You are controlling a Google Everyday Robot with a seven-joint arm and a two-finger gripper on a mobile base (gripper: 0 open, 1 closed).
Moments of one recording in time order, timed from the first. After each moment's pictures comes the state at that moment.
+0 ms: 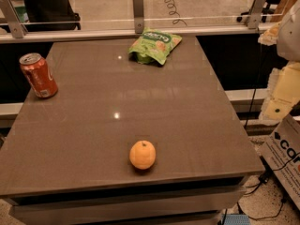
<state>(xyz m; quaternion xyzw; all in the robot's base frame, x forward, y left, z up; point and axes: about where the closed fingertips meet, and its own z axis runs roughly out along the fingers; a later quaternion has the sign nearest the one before) 0.438 -0.217 0.976 -0.60 0.78 -0.03 0.16</state>
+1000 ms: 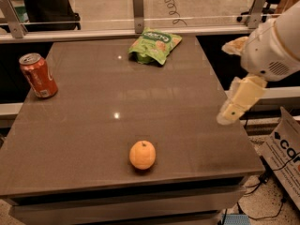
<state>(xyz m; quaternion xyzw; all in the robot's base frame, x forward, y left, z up) 0.471 -0.162 0.939 -0.61 0.74 0.06 0.27</state>
